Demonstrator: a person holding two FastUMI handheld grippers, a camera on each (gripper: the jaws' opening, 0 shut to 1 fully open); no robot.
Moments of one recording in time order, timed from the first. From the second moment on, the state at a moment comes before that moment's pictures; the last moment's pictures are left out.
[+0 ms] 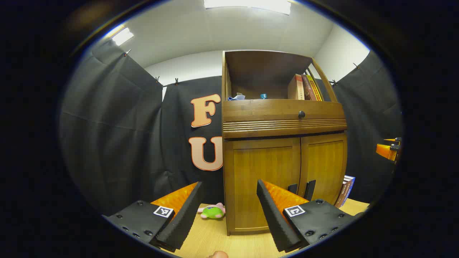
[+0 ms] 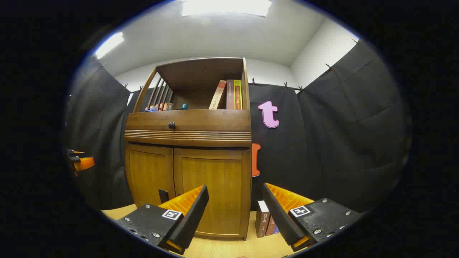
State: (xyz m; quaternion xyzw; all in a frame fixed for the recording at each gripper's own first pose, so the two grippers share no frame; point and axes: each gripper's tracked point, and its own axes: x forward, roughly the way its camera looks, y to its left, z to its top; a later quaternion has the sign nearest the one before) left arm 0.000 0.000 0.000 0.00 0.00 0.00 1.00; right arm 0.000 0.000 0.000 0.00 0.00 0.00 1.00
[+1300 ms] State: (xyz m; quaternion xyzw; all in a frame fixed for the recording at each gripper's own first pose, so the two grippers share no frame) left arm -0.006 0.010 -0.003 0.00 0.00 0.00 1.00; right arm 0.023 0.062 -0.063 0.00 0.04 0.04 1.00
